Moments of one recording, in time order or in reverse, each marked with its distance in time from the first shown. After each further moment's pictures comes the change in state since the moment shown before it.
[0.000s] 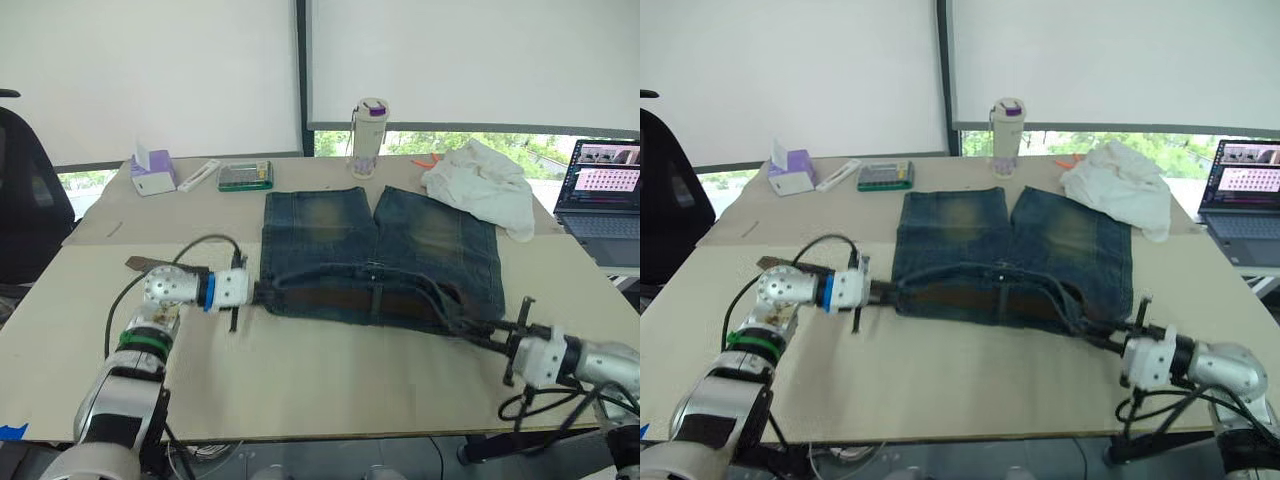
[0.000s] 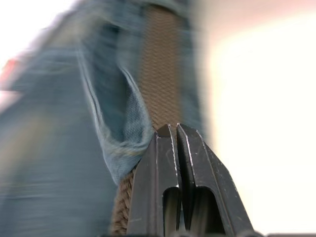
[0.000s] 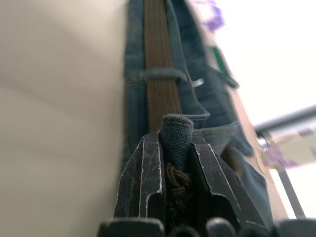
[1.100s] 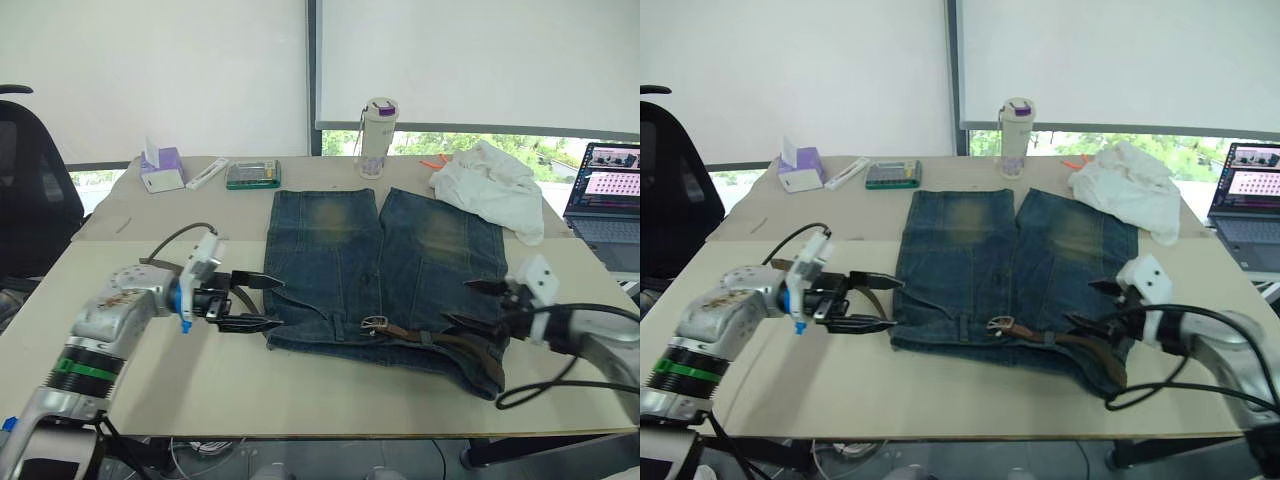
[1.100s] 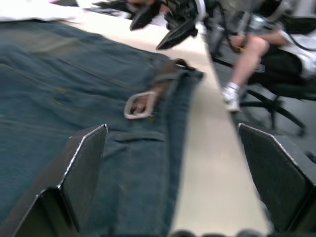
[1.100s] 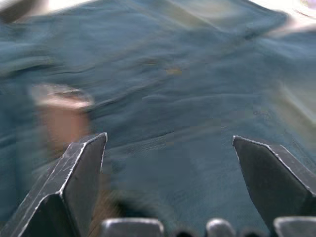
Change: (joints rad) left arm 0.147 0.151 0.027 -0.771 -0.510 1.105 0.248; right arm -0.075 -0.026 0.012 -0.530 0.337 1.588 -0.427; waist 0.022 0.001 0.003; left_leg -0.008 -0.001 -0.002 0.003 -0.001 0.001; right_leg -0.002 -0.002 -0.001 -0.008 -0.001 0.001
